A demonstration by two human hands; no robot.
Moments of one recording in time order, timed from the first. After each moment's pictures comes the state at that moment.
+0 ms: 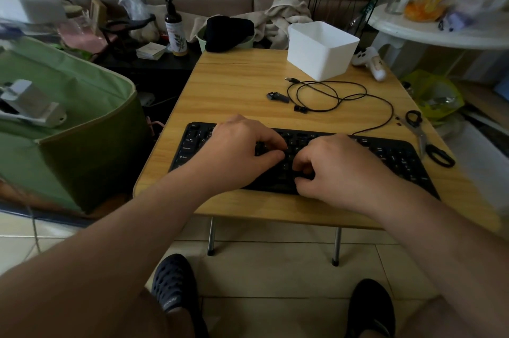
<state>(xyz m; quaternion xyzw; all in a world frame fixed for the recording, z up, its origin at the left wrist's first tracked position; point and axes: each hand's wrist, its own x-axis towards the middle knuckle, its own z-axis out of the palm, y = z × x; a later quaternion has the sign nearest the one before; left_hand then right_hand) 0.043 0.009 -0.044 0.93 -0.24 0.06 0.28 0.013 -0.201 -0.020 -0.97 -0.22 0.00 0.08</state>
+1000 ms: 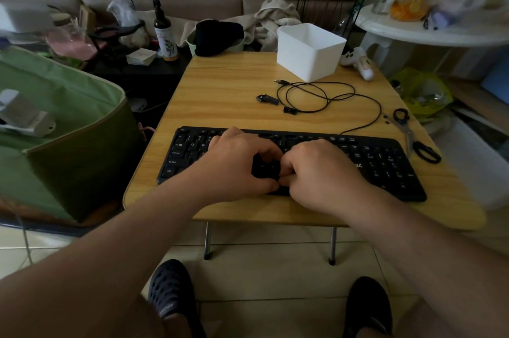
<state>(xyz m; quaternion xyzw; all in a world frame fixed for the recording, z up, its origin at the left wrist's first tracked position) 0.037 -0.003 -0.046 0.95 -0.24 -0.02 0.22 0.015 -0.191 -0.039 -0.98 -0.15 0.00 0.12</state>
